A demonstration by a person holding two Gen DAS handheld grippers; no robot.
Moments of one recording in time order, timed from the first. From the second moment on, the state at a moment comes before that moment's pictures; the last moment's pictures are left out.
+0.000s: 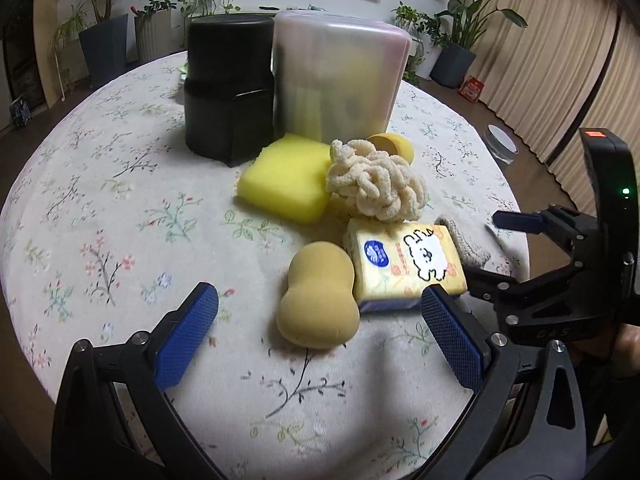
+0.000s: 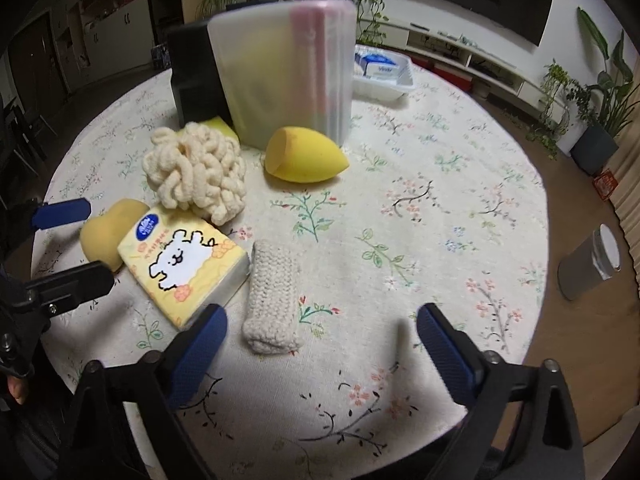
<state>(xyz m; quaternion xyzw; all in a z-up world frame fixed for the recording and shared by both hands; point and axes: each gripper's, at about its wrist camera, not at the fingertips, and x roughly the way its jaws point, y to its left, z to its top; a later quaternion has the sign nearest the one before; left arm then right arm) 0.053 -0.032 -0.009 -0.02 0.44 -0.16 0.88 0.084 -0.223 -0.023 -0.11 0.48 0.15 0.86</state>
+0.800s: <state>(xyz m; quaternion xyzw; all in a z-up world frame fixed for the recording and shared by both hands) 0.054 -0.030 -0.019 -0.01 0.45 -0.15 0.88 0.090 -0.220 -0.029 -0.09 0.48 0.17 0.86</state>
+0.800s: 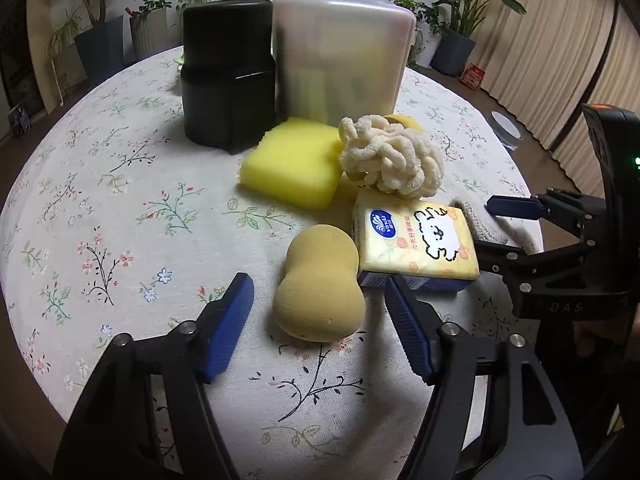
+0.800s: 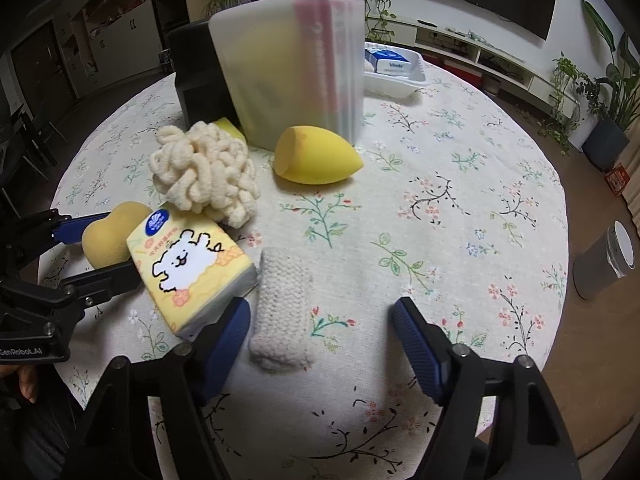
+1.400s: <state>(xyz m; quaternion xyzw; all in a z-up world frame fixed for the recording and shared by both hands) 0.054 -0.027 -0.018 -0.02 0.46 -0.13 0.88 0.089 -0.216 -0.027 -0.09 0.48 0.18 0.85</state>
